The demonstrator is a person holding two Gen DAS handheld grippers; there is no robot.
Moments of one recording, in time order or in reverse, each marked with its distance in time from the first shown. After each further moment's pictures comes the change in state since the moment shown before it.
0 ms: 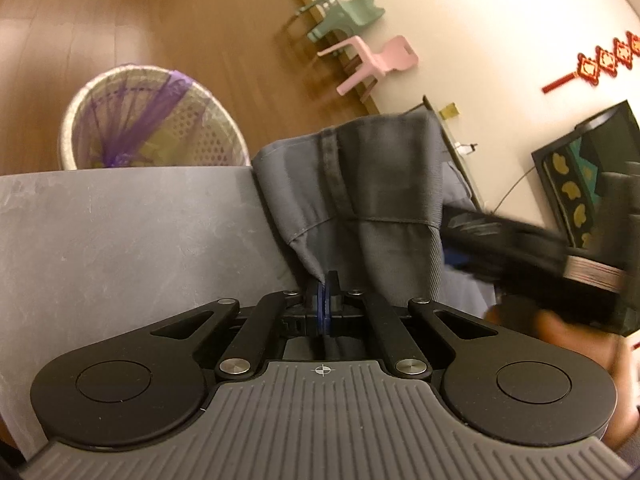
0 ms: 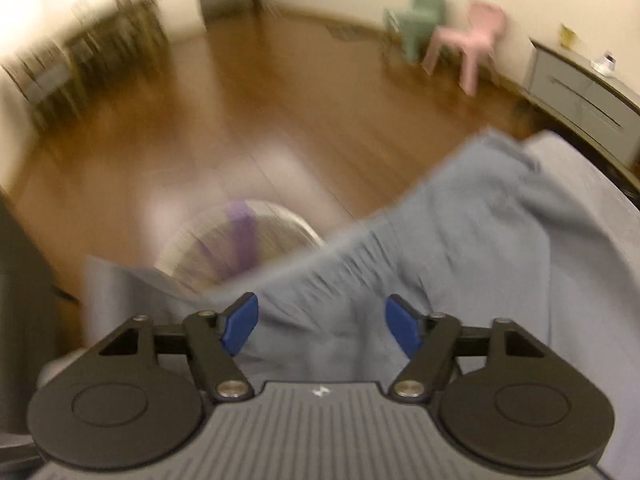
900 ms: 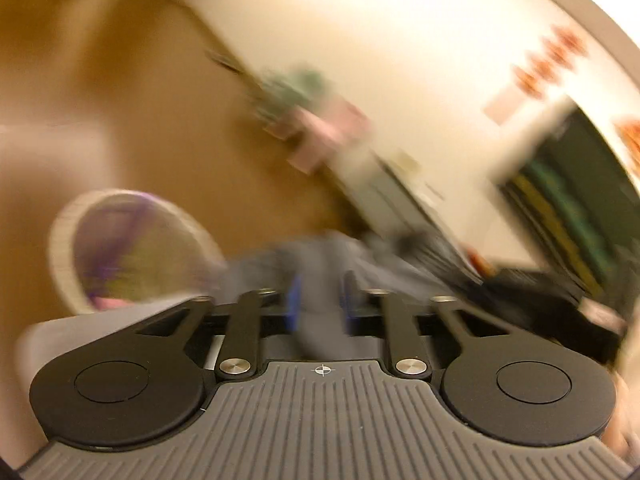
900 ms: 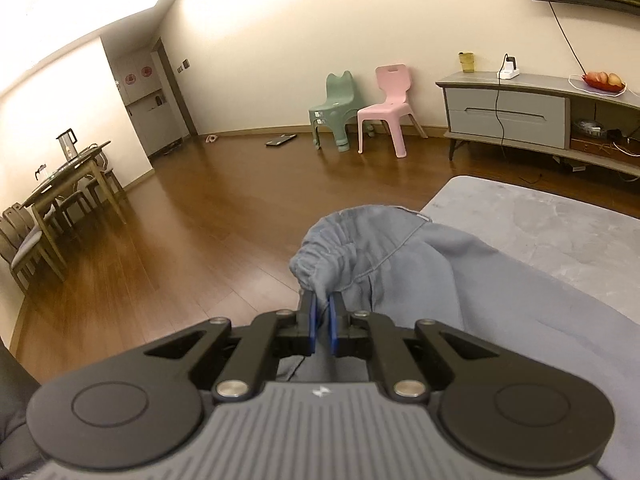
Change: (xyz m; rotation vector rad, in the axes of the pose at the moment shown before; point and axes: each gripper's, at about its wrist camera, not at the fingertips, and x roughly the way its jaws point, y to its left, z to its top) left arm -0.048 -0.047 0.018 0.230 -0.152 -0.106; right arm -0.085 -0.059 -0.020 0.316 -0.409 0.026
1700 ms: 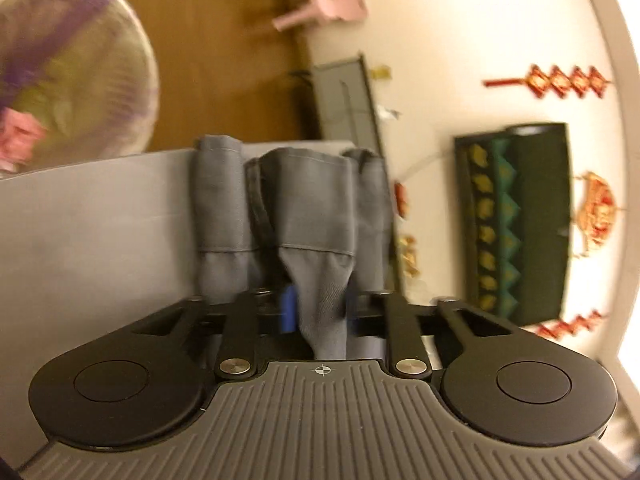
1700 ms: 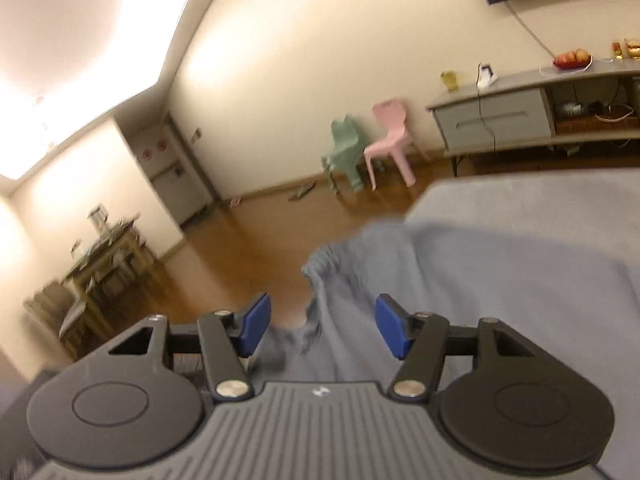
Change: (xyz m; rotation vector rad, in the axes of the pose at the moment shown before) left arm 0.083 0.073 0.009 -0.433 0.299 -0.215; right arm -0.146 -0.033 -0.091 0.132 -0.123 0.093
